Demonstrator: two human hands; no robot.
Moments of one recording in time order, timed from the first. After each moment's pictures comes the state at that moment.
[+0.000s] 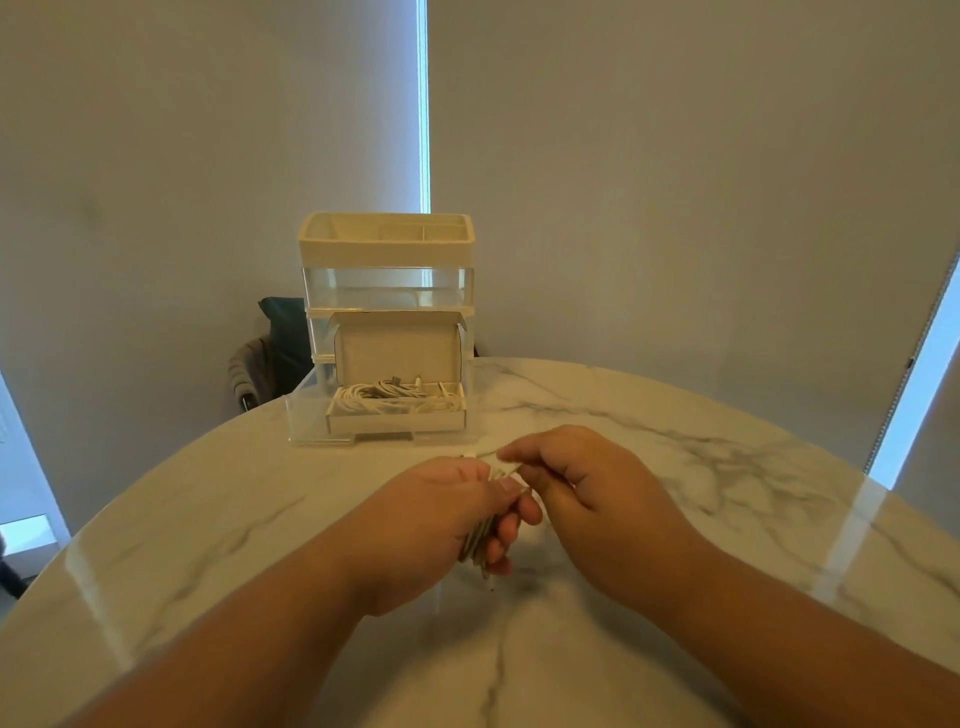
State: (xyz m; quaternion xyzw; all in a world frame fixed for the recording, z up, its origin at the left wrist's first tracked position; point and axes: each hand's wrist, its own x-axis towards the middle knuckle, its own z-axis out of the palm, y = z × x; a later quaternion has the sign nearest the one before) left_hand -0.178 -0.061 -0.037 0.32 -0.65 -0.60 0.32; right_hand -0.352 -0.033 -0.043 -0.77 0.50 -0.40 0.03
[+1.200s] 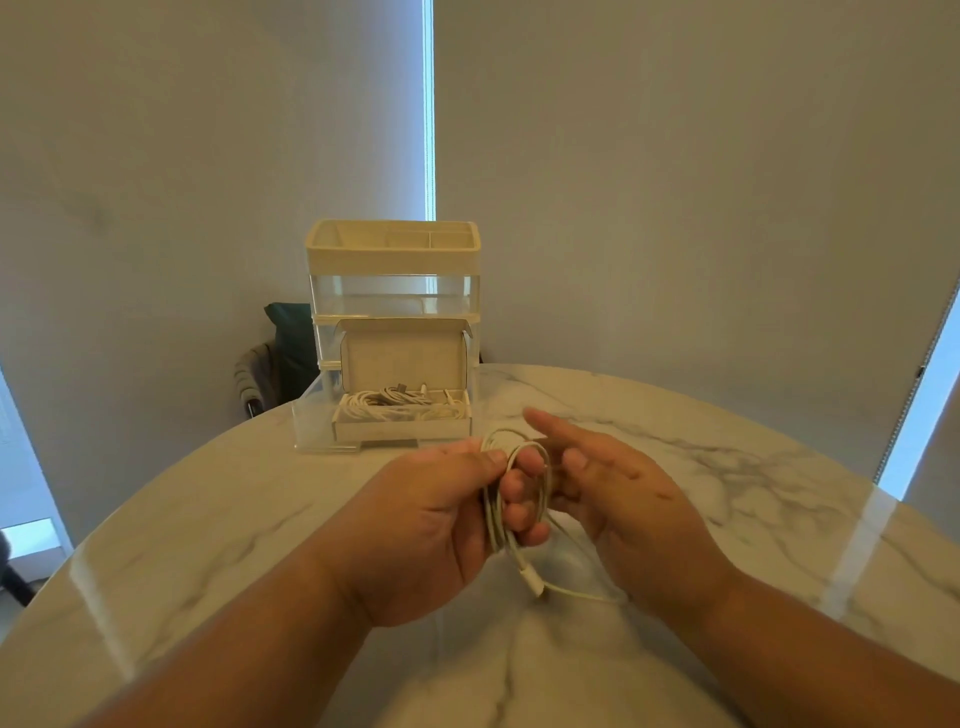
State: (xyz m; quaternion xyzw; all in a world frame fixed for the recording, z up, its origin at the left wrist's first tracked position) left_hand -0.179 -0.050 -0.018 0.14 -0.50 -0.77 0.37; right_hand -0.352 -0.034 -0.043 -0.60 0.29 -0.59 0.45
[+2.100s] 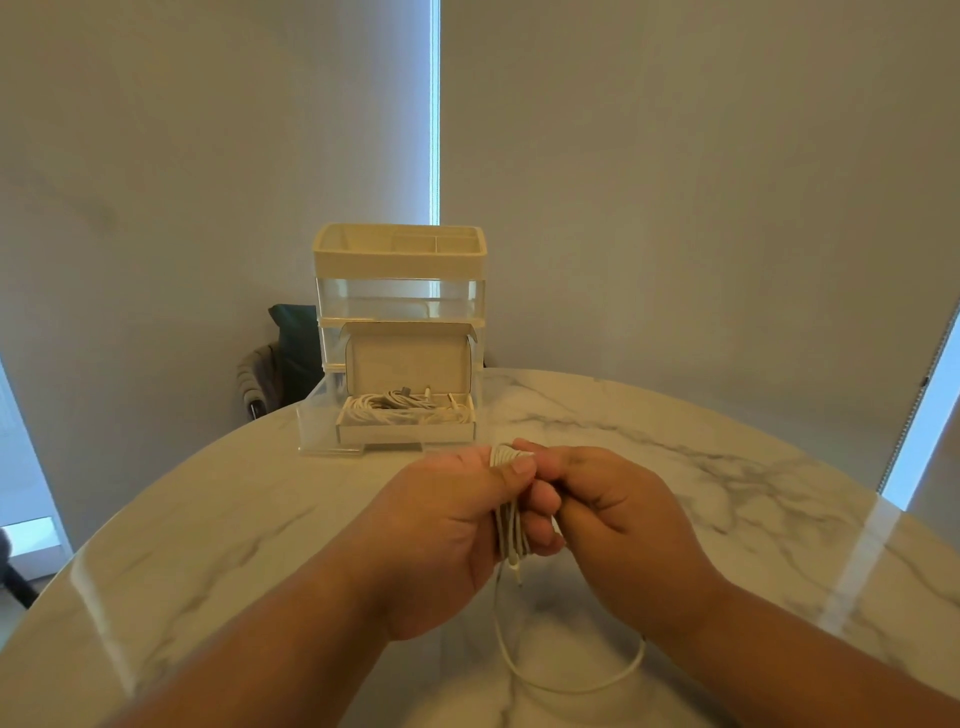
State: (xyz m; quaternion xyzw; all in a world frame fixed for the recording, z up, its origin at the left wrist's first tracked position) left_hand -0.184 -0.039 -0.013 0.20 -0.51 -0.74 0.40; right_hand -0.343 -0.024 -0.039 -0.75 0.39 -0.52 0.11
